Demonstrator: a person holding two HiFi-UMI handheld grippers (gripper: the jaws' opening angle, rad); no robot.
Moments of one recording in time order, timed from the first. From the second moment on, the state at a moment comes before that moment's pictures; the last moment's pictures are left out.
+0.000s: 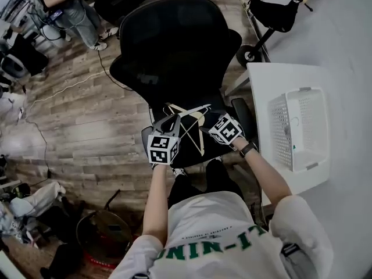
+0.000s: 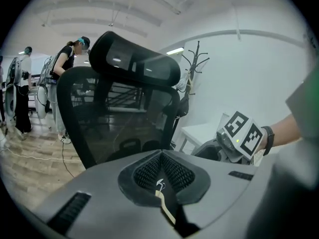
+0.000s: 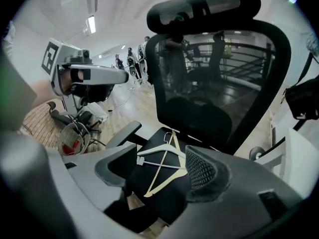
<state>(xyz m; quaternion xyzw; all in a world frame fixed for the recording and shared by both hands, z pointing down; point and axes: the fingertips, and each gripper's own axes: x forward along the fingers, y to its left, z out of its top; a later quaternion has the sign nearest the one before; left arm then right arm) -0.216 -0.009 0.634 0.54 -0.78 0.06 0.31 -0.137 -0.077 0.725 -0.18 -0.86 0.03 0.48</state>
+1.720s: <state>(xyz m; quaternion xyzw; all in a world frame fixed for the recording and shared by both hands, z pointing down) -0.284 0.069 0.883 0.40 -0.82 0.00 0.41 -0.238 -0.016 1.084 -0.40 -0.71 -0.29 0.51</state>
